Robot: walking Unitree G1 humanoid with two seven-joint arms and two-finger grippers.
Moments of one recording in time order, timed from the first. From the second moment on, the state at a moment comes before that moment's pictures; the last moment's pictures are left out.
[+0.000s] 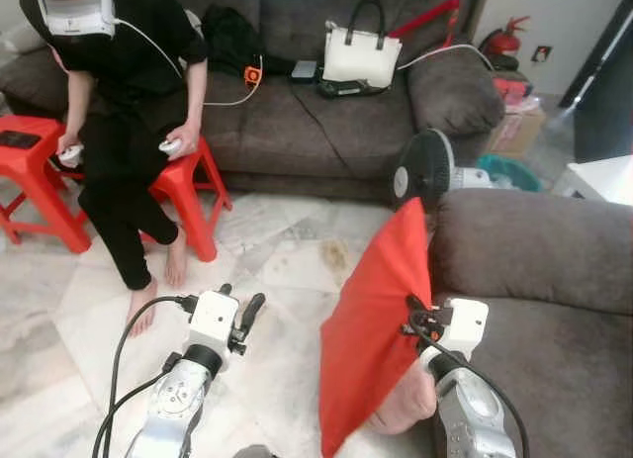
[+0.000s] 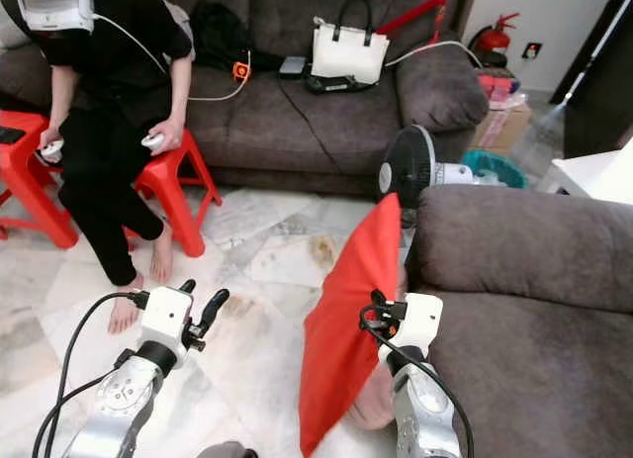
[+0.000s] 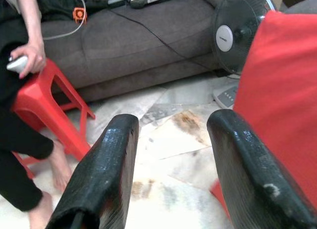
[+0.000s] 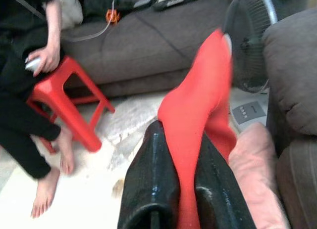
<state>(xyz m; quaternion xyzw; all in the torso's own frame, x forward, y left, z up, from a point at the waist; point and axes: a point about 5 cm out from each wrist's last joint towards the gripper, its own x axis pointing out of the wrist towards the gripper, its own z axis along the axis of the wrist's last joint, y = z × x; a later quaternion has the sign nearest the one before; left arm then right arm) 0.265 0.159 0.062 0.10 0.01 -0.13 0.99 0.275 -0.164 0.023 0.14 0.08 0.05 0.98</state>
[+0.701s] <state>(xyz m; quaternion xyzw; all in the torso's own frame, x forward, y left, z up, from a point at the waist) 0.270 0.150 0.068 0.10 -0.01 -0.14 0.98 0.269 -0.167 0.010 0.14 0.11 0.04 0.98</state>
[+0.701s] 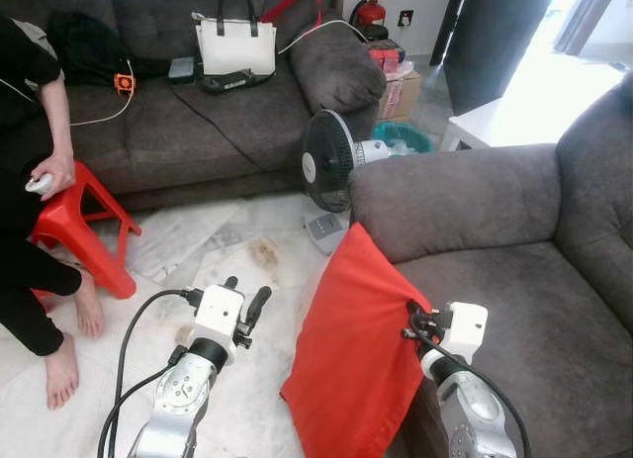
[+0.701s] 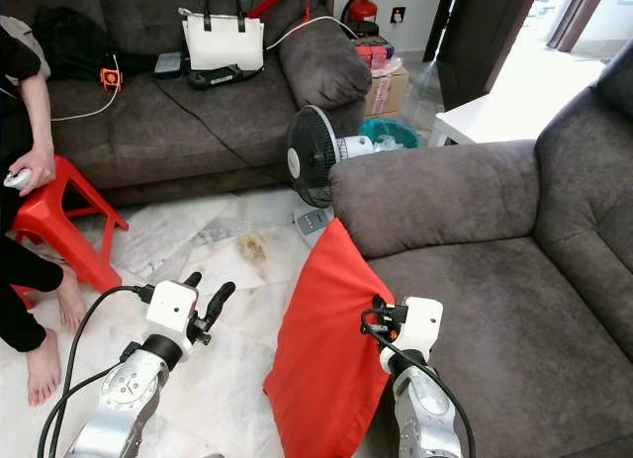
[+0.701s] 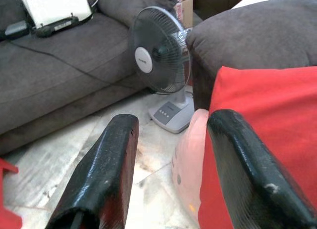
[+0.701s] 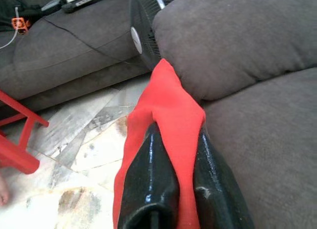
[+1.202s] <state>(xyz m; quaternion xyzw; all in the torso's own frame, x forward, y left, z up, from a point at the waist) 0.270 0.158 0.065 0.12 -0.01 -0.12 0.98 0.272 -0.162 0.011 0.14 0.11 0.05 0.98</state>
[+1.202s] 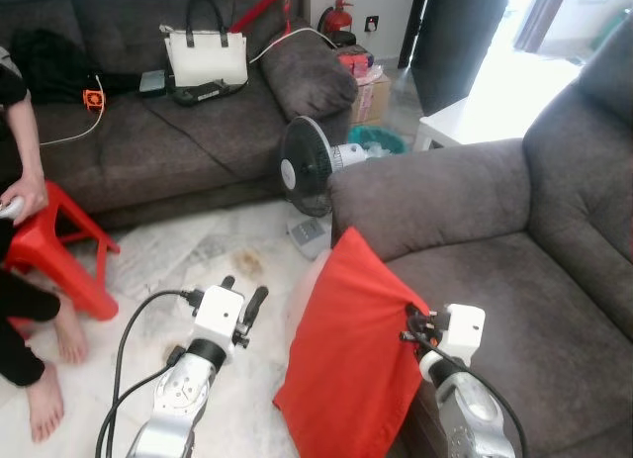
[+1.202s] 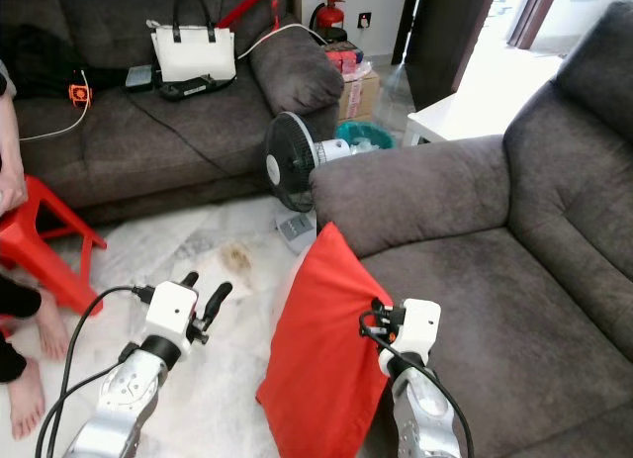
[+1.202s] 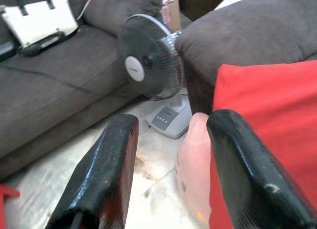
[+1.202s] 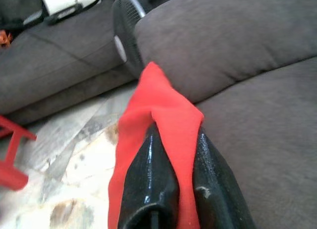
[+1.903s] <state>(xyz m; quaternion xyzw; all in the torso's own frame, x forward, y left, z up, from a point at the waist) 0.271 0.149 0.064 0.12 -0.01 -0.13 0.98 0.268 -0.171 0.006 0.13 0.13 0.04 0.98</state>
